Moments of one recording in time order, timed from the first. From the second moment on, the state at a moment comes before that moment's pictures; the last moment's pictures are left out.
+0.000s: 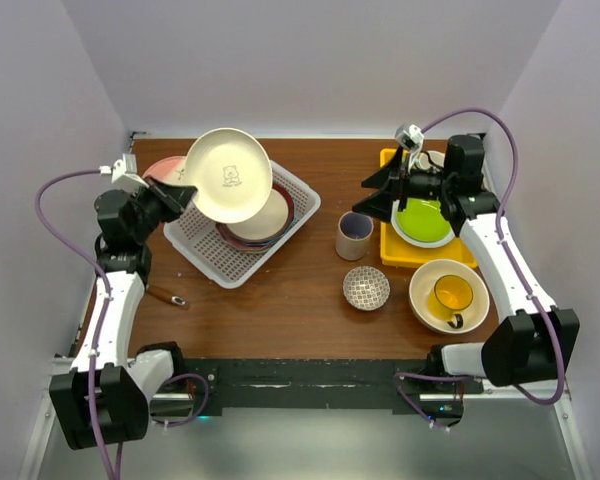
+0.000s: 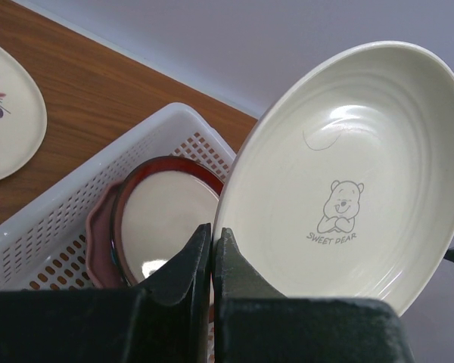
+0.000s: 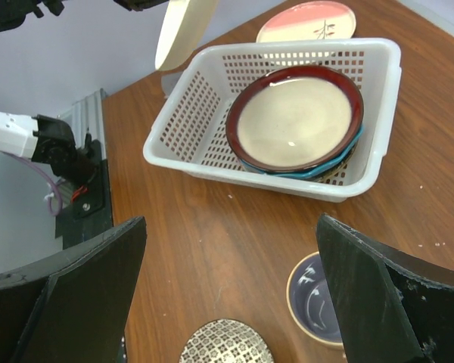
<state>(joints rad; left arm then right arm) 0.16 1.01 0.73 0.13 0.47 -0.69 0.10 1.32 1.18 -0.22 -1.14 -0.01</state>
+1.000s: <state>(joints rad) -0.05 0.88 0.66 0.06 0.41 -0.60 0.33 1.38 1.37 -0.60 -0.86 -0.19</state>
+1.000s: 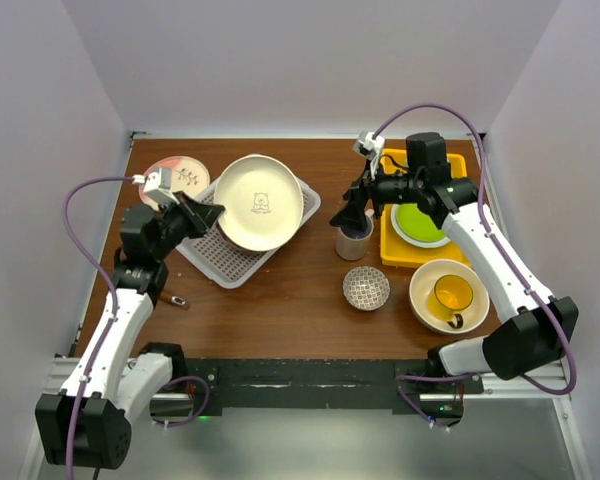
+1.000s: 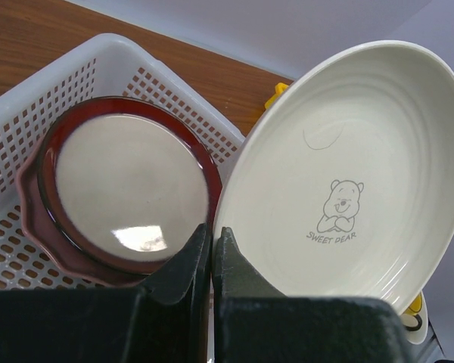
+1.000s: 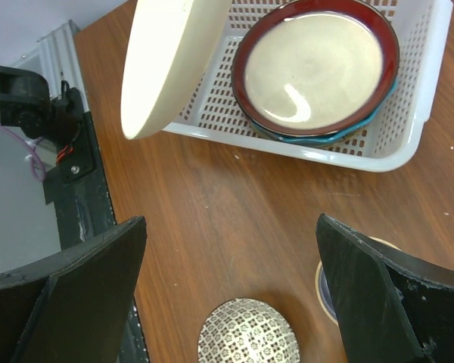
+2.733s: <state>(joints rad) -0.48 0.95 0.65 0.03 -0.11 -0.67 0.41 1.34 1.30 -0.47 -0.64 0.14</state>
